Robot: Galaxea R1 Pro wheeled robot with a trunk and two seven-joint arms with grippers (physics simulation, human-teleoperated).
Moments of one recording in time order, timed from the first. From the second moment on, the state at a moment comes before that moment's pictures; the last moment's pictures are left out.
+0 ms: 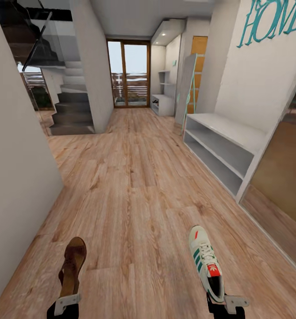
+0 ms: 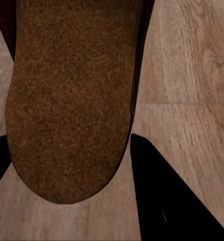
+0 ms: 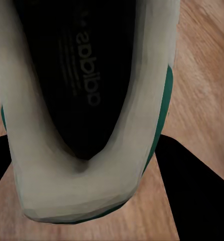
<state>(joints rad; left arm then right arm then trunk) -0.23 0.05 0.26 -0.44 -0.04 -0.45 -0.09 -0.14 -0.06 -0.07 -0.62 0.05 -0.37 -0.03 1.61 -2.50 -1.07</state>
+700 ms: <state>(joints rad) -0.23 0.05 0.26 -0.44 -0.04 -0.48 -0.09 -0.14 -0.05 -0.07 -0.62 0.05 -0.37 -0.03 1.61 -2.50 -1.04</state>
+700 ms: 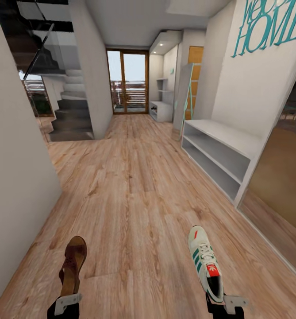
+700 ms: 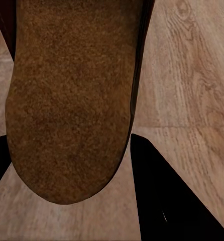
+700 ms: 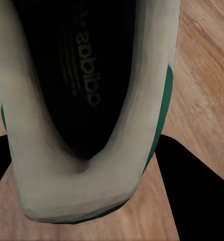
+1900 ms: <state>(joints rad) -0.22 0.04 0.26 -0.43 -0.04 -0.48 -0.09 -0.14 -0.05 -0.07 -0.62 0.05 -0.37 -0.03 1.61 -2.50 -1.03</state>
